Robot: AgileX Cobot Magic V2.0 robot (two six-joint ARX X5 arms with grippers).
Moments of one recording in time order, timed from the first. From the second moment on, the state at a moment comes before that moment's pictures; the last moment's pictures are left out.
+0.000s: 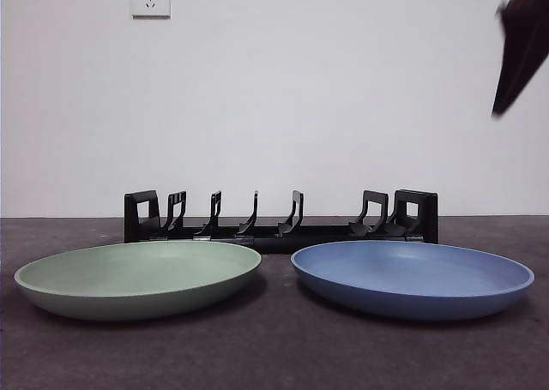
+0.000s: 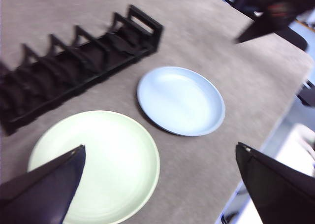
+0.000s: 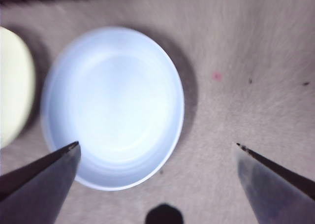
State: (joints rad) left arm -0.21 0.75 0.97 -0.82 0.61 0.15; right arm 0.01 1.34 1.09 -0.91 -0.39 -0.04
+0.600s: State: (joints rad) left arm -0.34 0.84 0.97 -0.75 0.60 0.26; right arm 0.13 1.65 1.09 -0.77 -0.28 -0.02
